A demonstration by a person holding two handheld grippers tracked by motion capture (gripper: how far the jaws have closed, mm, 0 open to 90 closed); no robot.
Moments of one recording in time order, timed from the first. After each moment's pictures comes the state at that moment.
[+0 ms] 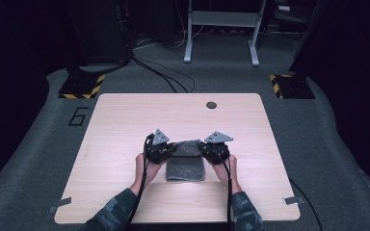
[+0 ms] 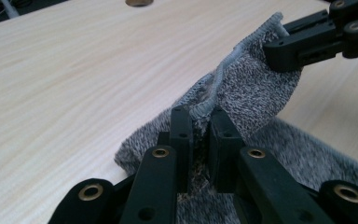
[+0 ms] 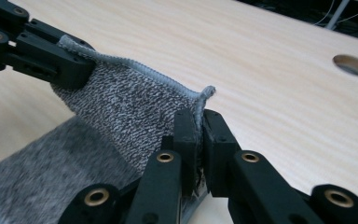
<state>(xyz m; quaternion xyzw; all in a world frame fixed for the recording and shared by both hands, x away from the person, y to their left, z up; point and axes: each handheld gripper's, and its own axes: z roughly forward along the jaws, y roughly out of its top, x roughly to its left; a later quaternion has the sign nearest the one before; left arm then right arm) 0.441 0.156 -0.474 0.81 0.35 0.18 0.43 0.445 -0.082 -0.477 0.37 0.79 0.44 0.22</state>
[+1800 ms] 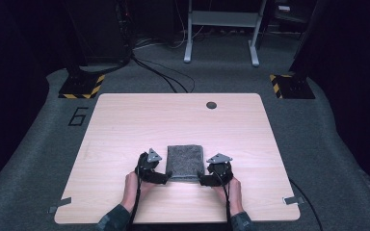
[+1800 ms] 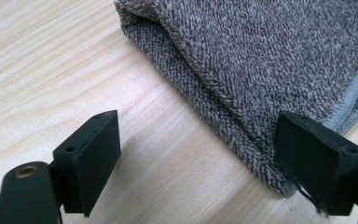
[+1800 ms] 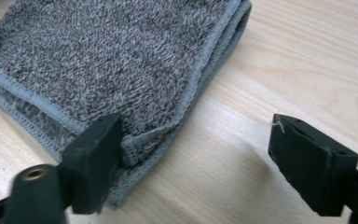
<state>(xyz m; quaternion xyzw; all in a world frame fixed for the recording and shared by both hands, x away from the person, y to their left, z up) 0.411 0.185 -0.520 0.84 0.38 0.15 0.35 0.396 -0.090 -0.521 0.44 0.81 0.34 0.20</state>
